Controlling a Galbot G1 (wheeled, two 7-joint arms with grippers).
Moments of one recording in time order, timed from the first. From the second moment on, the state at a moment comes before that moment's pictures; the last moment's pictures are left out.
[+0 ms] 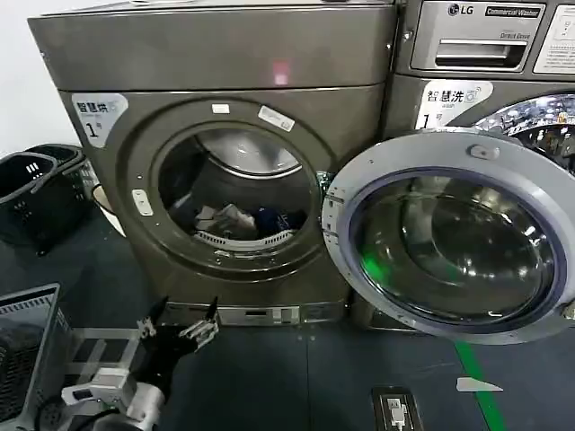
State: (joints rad) left arm 1.56 -1.49 -0.59 -2.47 -0.12 0.57 0.01; right arm -1.67 0.91 2.32 1.83 0.79 -0.39 0.02
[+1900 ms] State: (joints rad) left arm 1.54 -1.47 -0.58 -2.48 -0.10 0.53 0.05; right arm -1.67 0.94 2.33 1.85 0.82 -0.29 -0.02
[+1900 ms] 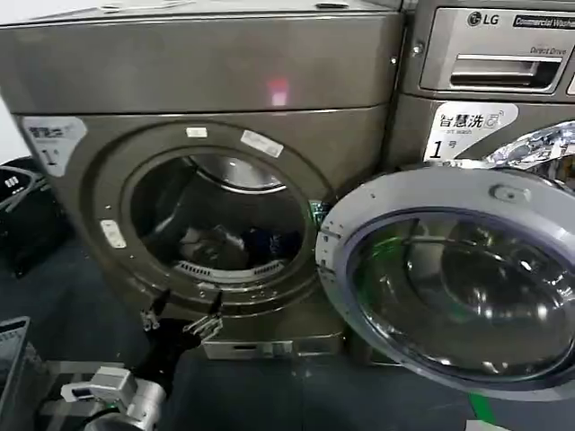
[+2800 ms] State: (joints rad) left arm 1.25 -1.43 -0.55 -2.17 -0.18 0.40 0.04; right arm -1.73 0.99 2.40 1.90 0.81 -0.28 -0.04
